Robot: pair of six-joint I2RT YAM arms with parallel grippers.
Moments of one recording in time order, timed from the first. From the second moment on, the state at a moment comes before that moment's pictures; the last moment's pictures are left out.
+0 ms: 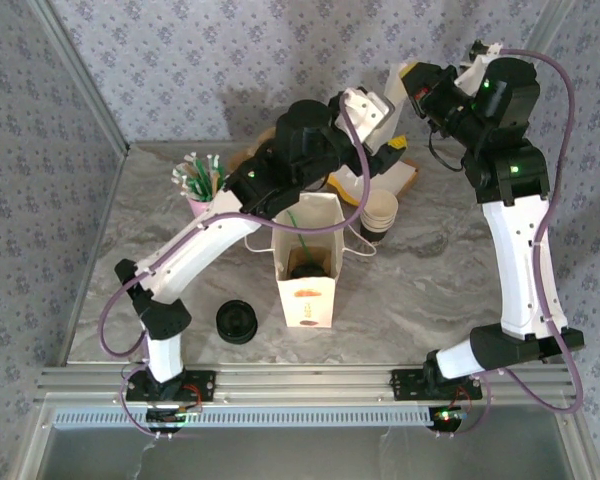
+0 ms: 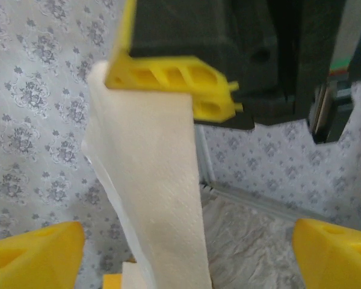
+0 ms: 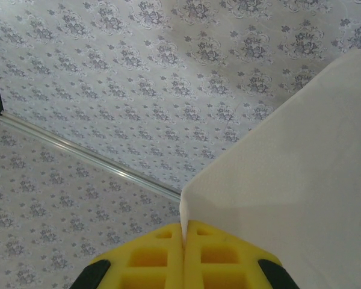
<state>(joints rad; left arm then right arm) -0.98 1.86 2.24 -0.43 -0.11 0.21 0.19 1.44 2.02 -0.59 -0.33 0.99</state>
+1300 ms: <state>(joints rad) -0.98 1.91 2.41 -0.70 -0.22 0.13 0.20 1.42 2.01 -0.59 -0.33 0.99</state>
